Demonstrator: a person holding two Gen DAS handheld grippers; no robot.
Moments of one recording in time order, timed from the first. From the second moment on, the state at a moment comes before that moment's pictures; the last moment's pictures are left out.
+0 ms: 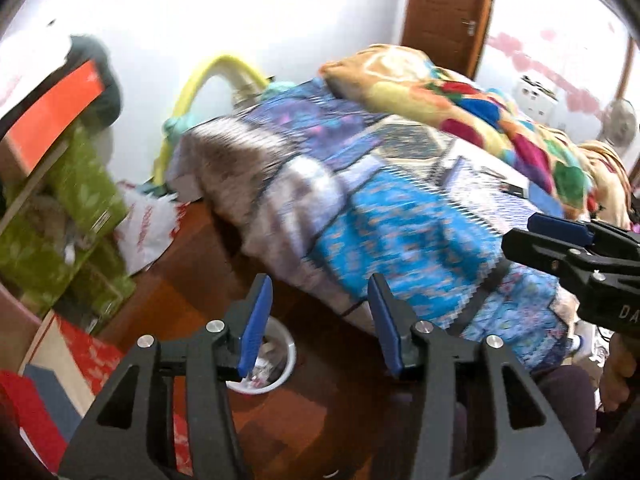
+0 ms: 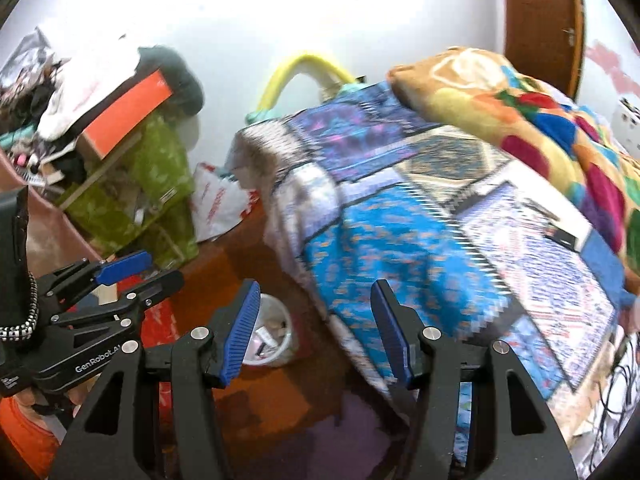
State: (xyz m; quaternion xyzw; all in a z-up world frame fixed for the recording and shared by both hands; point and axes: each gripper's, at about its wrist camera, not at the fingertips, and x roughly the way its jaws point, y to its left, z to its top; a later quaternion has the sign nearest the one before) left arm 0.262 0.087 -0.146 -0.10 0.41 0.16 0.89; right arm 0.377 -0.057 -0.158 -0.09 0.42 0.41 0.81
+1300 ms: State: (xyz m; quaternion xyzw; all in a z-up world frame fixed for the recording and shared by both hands) left arm 0.643 -0.057 -0.264 -0.08 0.48 -0.01 0.87; right arm 0.629 -0.222 -0.260 -0.02 0.47 0.25 0.84
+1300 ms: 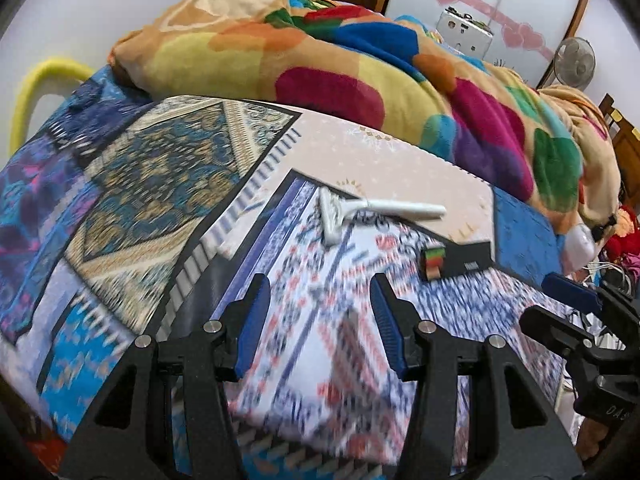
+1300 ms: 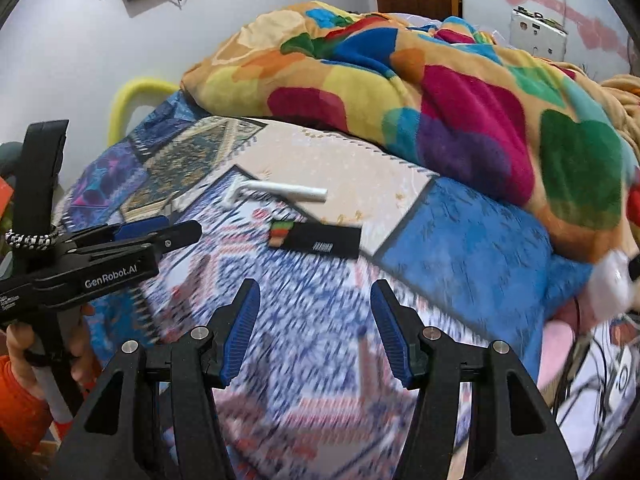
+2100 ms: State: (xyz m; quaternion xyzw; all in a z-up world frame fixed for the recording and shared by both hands) left arm 0.619 -0.037 -0.276 -0.04 0.46 0.03 0.89; right arm 0.637 -0.181 -0.291 -0.14 0.48 0.29 0.82
